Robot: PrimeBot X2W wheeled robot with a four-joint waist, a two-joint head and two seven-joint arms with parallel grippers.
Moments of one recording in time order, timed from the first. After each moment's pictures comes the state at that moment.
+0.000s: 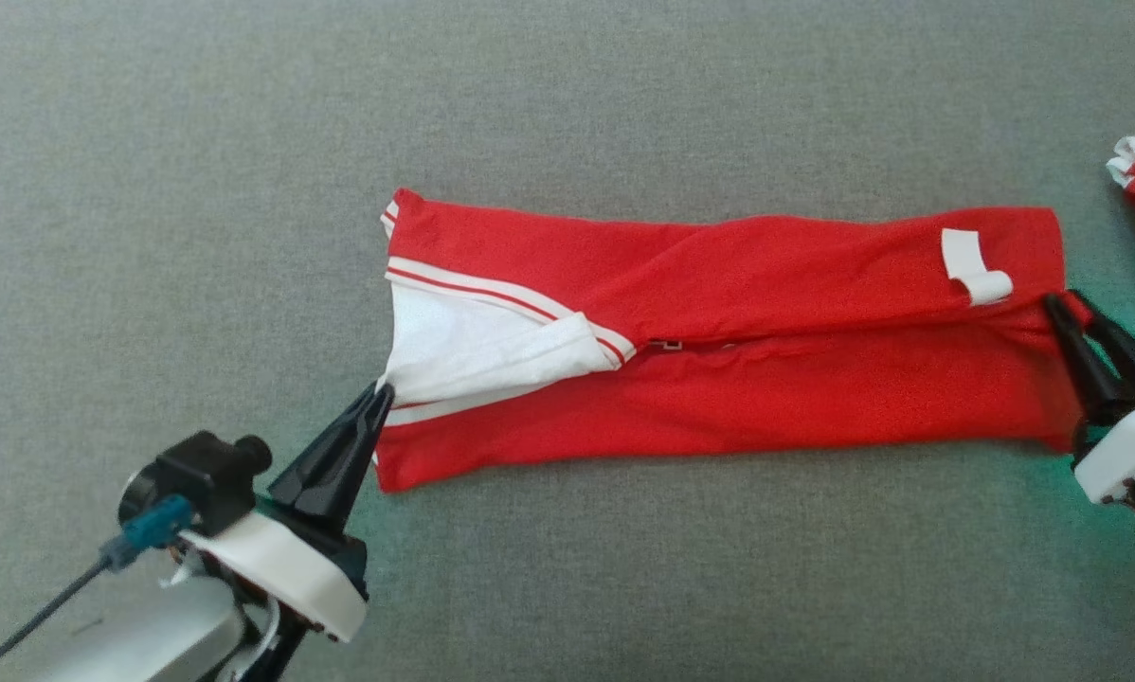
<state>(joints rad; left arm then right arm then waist) -0.52 0.76 -1.16 -0.04 -1.04 0.22 -0.25 -0.31 -0.70 0.50 0.41 0.88 0.13 -0.10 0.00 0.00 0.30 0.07</state>
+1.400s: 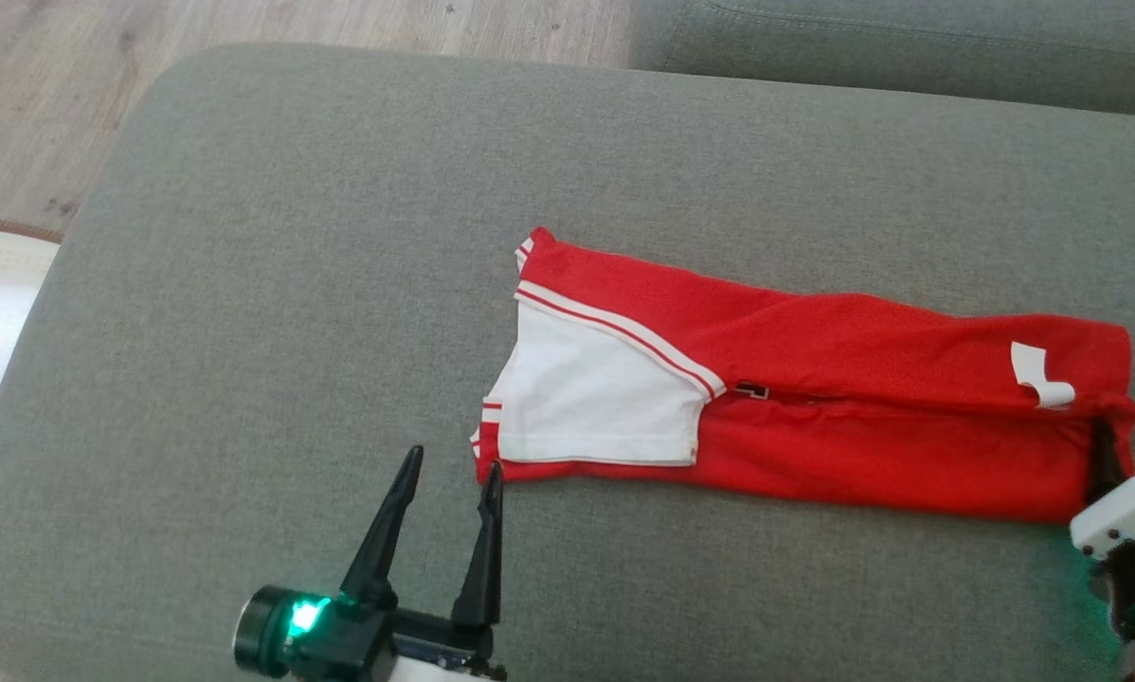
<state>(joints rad) 0.02 0.21 -0.60 -0.01 -0.31 0.27 -0.25 -0.27 -0.18 -0.39 0.73 0.34 0.13 0.10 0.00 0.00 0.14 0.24</state>
